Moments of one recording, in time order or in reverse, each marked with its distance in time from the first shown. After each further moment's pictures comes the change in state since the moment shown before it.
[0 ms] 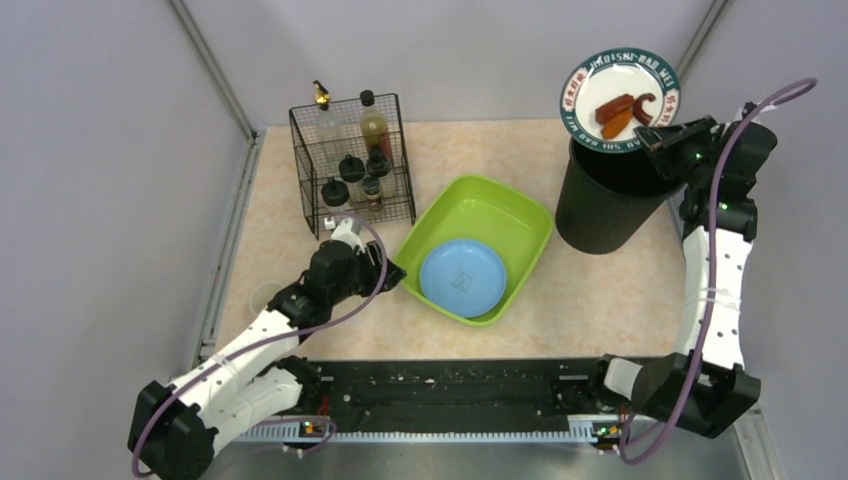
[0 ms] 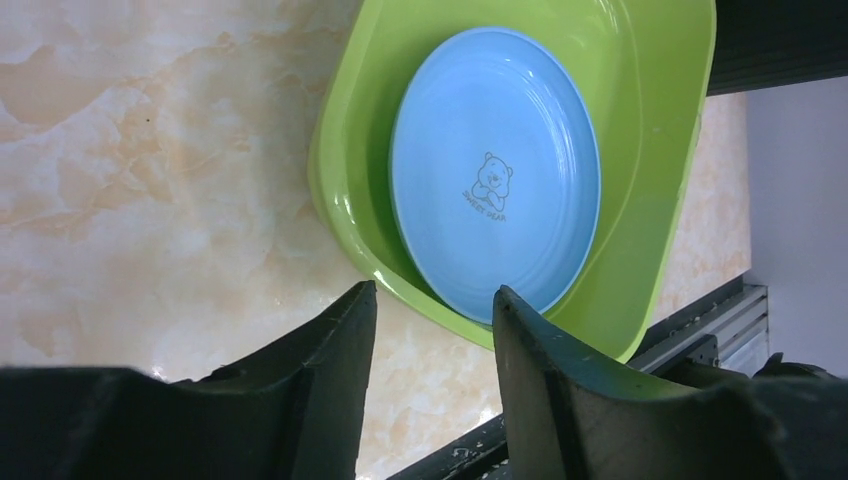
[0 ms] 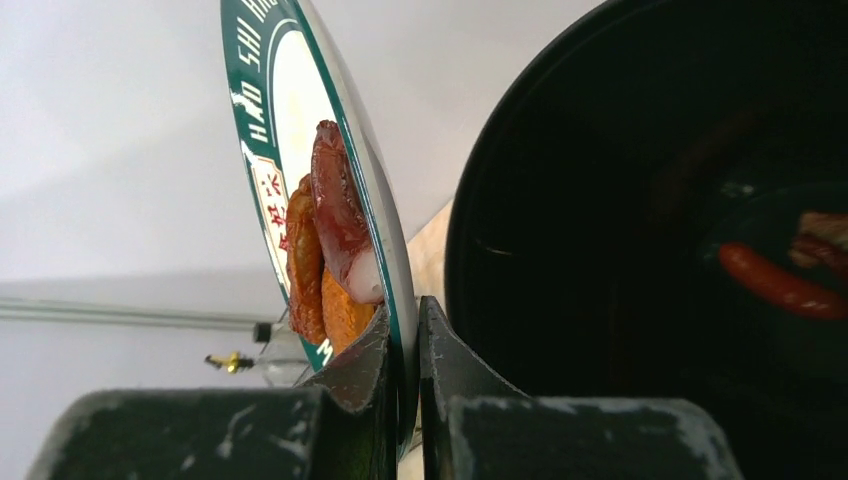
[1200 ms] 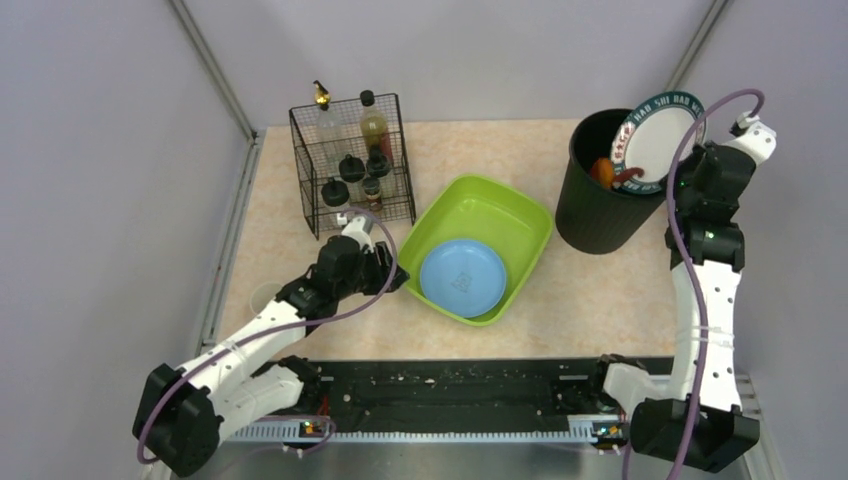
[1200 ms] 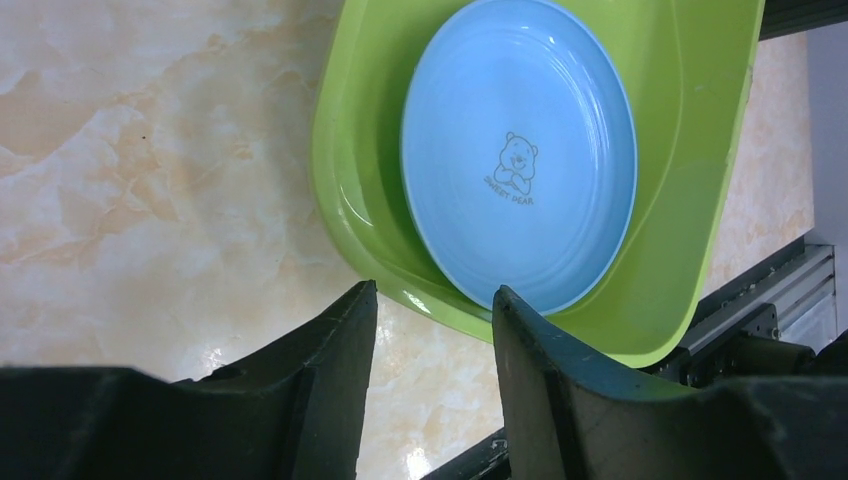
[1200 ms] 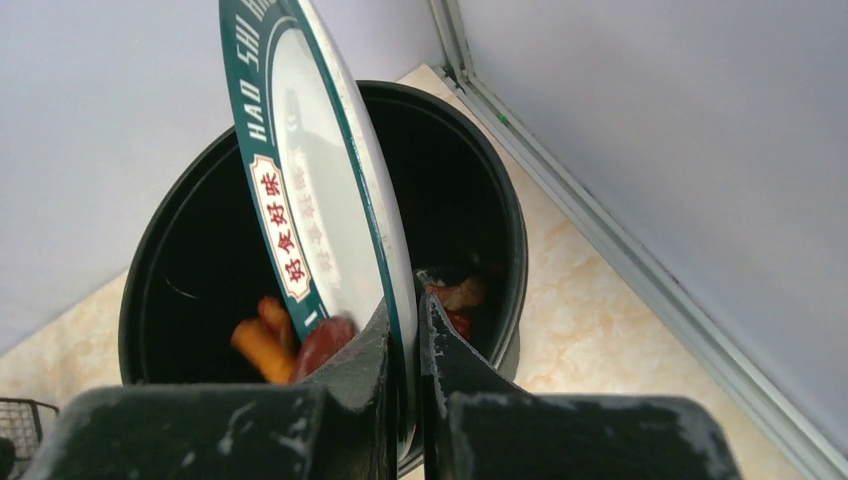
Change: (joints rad) left arm 0.000 0.101 0.050 -0.006 0.030 0.123; right arm 0.080 -0.182 -0.113 -0.124 0.598 -0.568
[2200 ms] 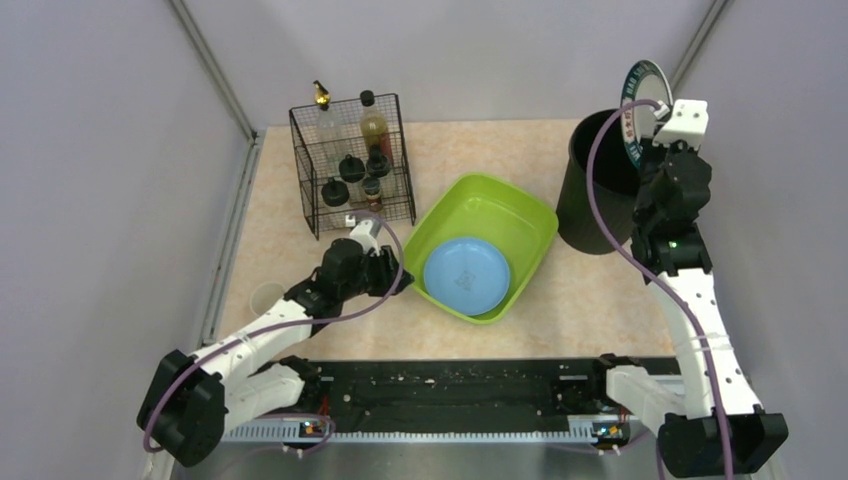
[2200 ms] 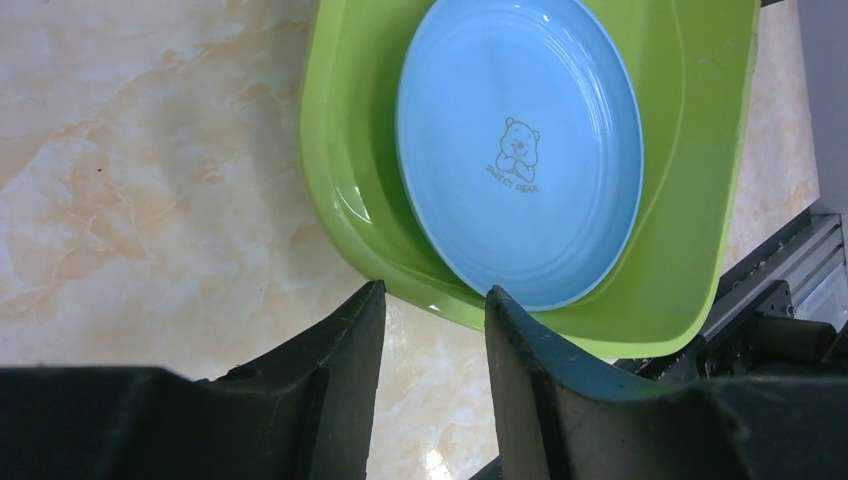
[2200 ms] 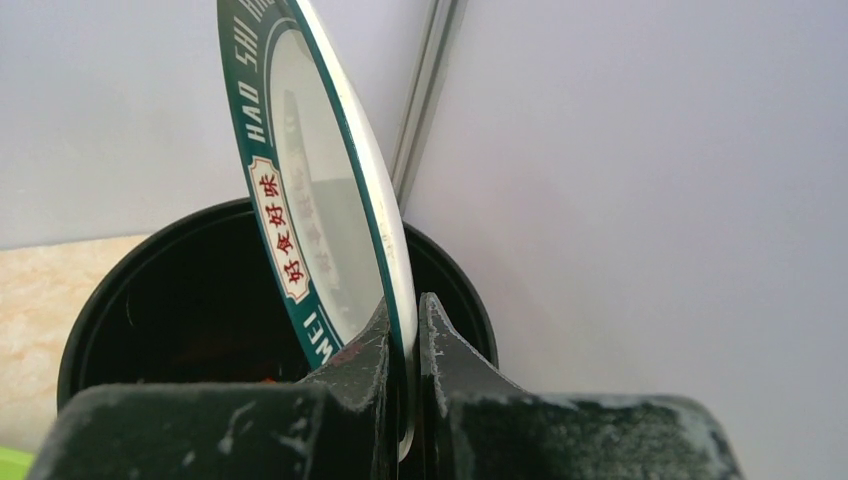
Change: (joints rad) left arm 0.001 0.079 -0.059 0.161 0.070 0.050; right arm 0.325 -0.041 -0.124 0.439 0.297 -0.660
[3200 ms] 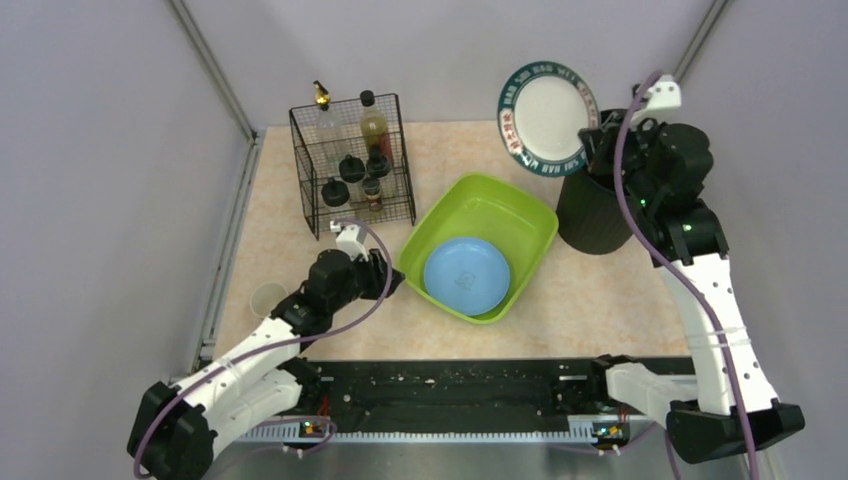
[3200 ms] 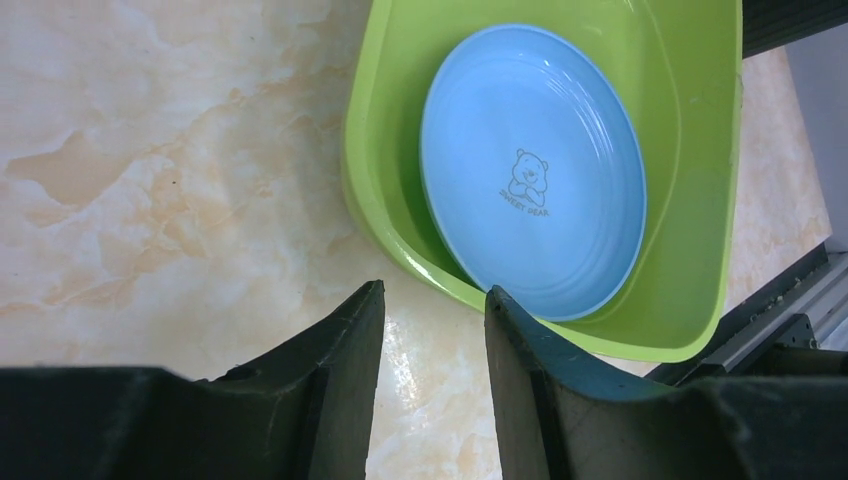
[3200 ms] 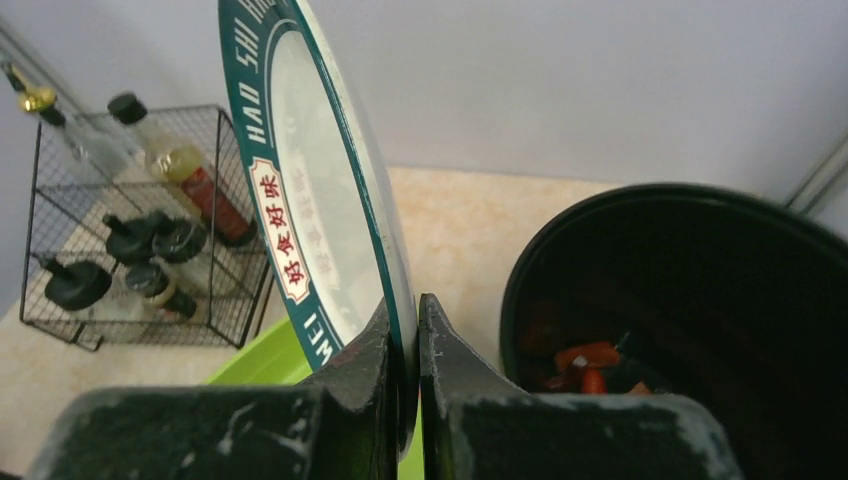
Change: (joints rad) left arm 0.000 -0.164 -0.072 0.001 -0.082 0.023; right arm 0.089 0.061 0.289 -0.348 -0.546 0.401
